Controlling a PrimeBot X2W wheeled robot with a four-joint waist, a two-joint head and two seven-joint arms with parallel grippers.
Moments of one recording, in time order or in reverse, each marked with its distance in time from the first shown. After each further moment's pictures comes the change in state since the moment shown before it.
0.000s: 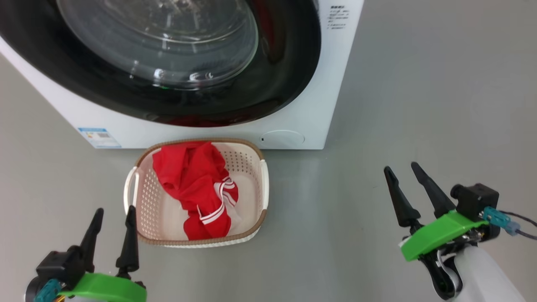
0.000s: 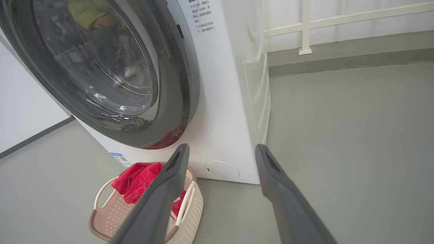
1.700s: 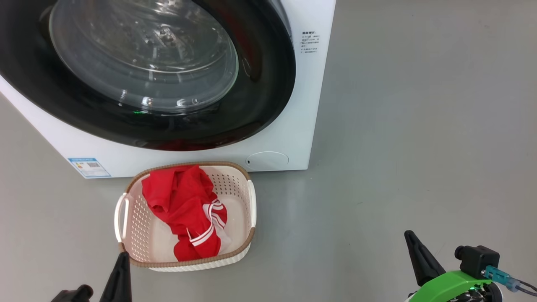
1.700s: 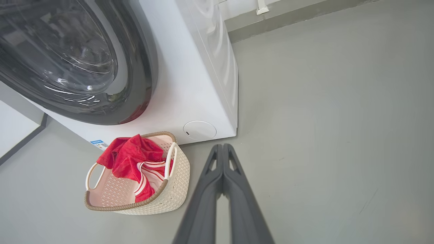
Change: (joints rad) left arm 0.132 -0.058 0.041 0.031 -0.015 0.000 0.021; right arm 0.215 0.055 -0.080 0.045 0.030 0.000 0.014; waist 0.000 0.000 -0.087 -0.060
